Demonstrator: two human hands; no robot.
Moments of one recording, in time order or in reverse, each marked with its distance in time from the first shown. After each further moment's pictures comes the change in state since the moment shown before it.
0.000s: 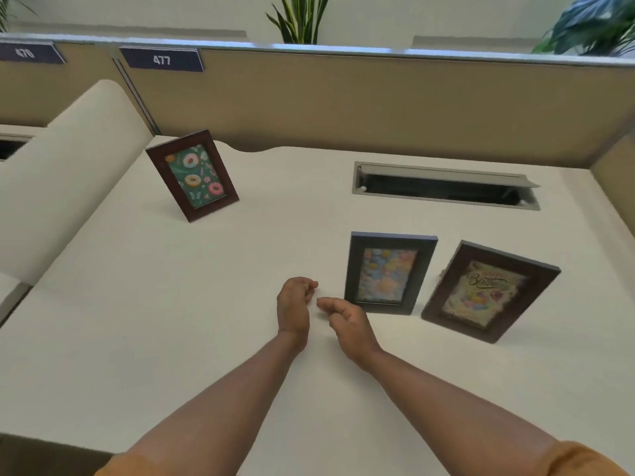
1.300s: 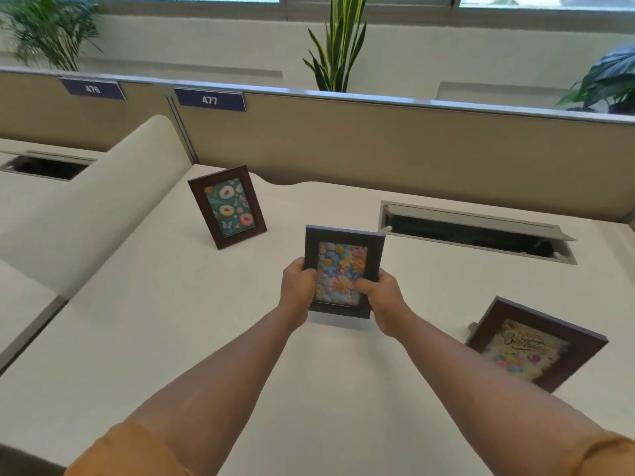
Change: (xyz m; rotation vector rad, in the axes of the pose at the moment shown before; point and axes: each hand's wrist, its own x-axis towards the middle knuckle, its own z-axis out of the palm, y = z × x) left_hand 0.065 0.100 0.001 0.077 -0.084 -0.003; right_hand 0.099 -0.090 -0.033 0.316 0.102 0.082
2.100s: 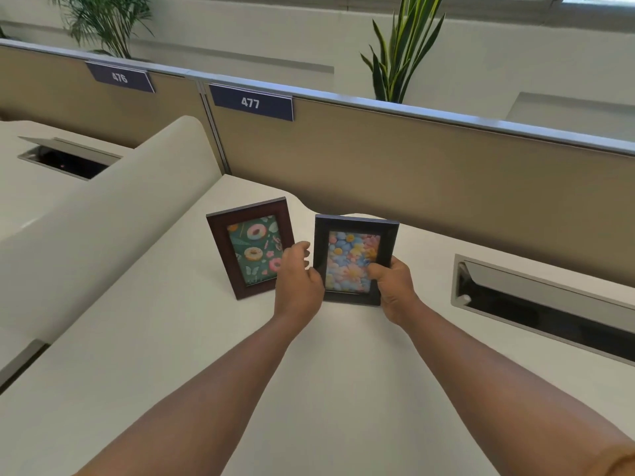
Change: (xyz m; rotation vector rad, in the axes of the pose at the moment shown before) left_hand 0.180 0.051 -0.060 0.558 0.312 0.424; right_hand 0.225 -0.045 0.110 0.010 -0.043 0.010
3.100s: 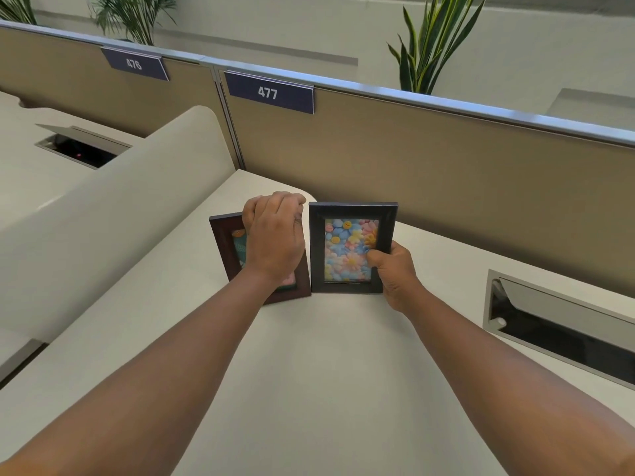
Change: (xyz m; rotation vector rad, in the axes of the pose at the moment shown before) left_hand 0.092 0.000 -0.051 0.489 0.286 0.447; right_hand 0.057 -0.013 0.038 -0.048 -0.105 -0.022
